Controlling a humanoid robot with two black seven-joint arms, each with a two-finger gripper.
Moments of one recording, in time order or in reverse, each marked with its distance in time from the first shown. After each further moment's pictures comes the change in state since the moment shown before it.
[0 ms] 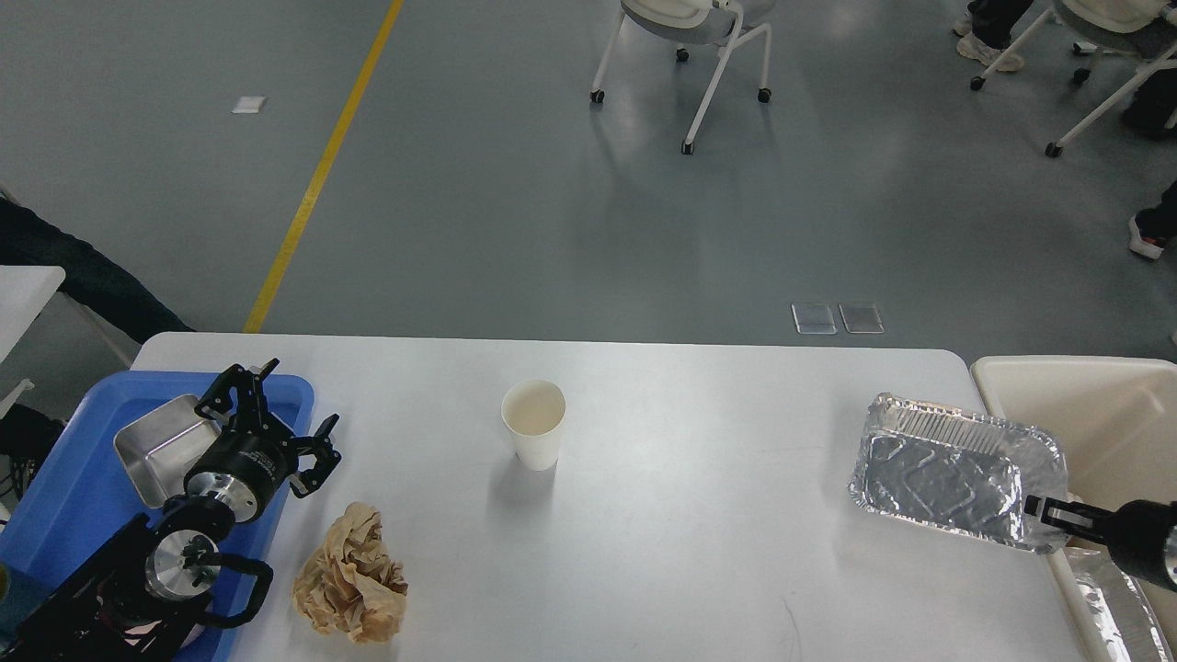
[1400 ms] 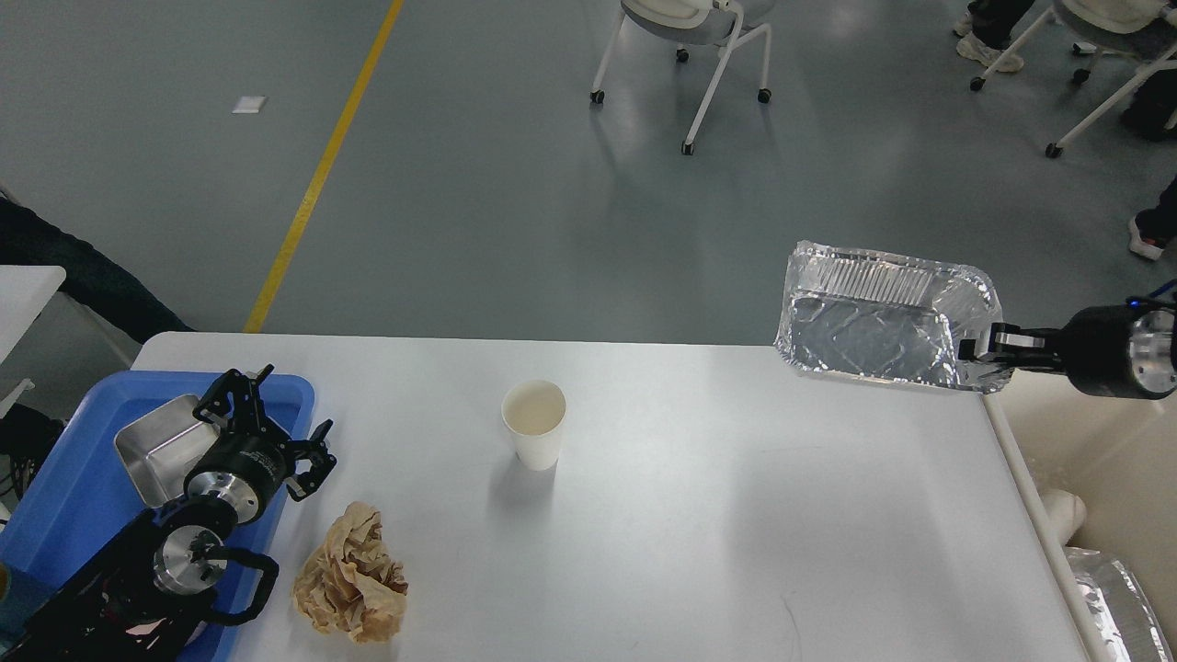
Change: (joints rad) left arm -0.006 -0.009 0.002 -0.004 0.000 0.084 0.003; right arm 0.458 -0.084 -0.029 0.368 0.049 0.371 -0.288
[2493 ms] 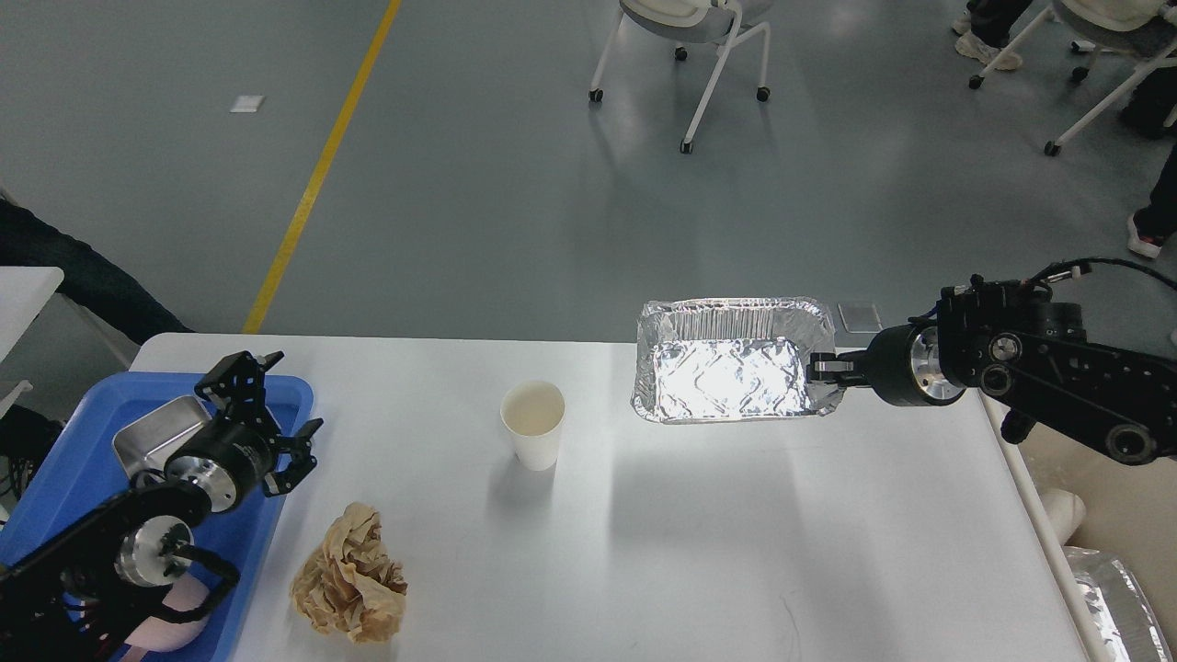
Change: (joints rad) left arm -0.060 0.205 0.241 -0.097 0.005 0.034 -0.002; right arm 0.041 0.340 -0.047 -0.031 0.004 -0.060 -0.240
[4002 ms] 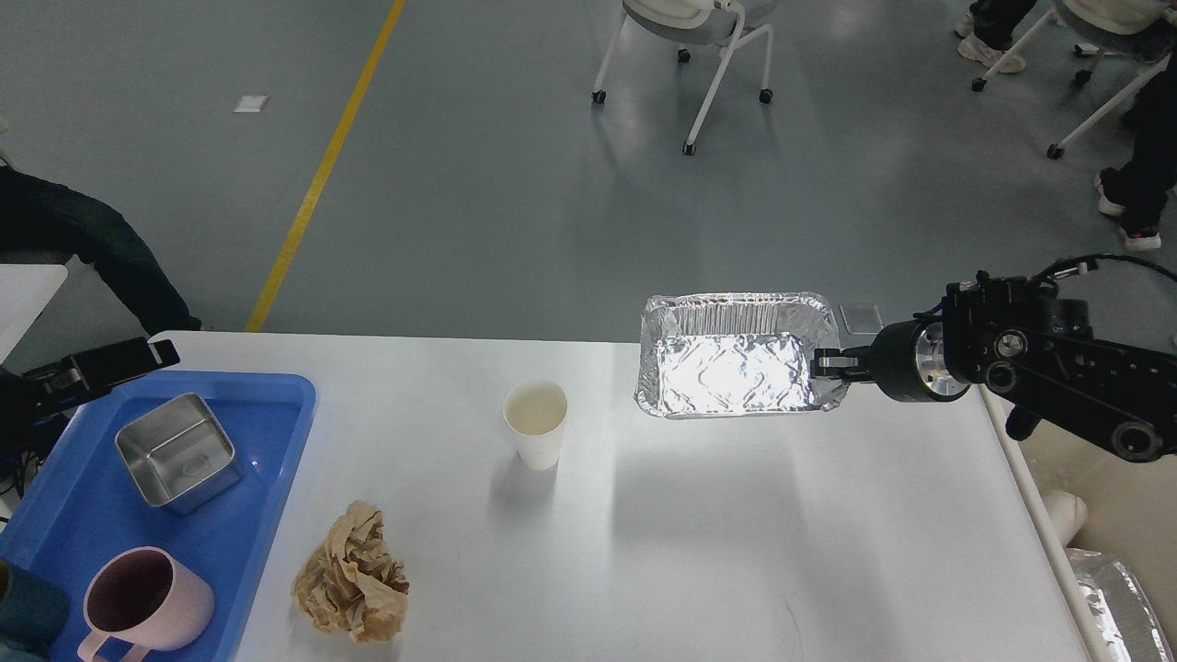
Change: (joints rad) left arm -0.221 0.918 0.355 -0.643 0.711 -0.166 0.179; right arm 0.006 -0.008 0.000 0.002 -0.003 -0.003 0.001
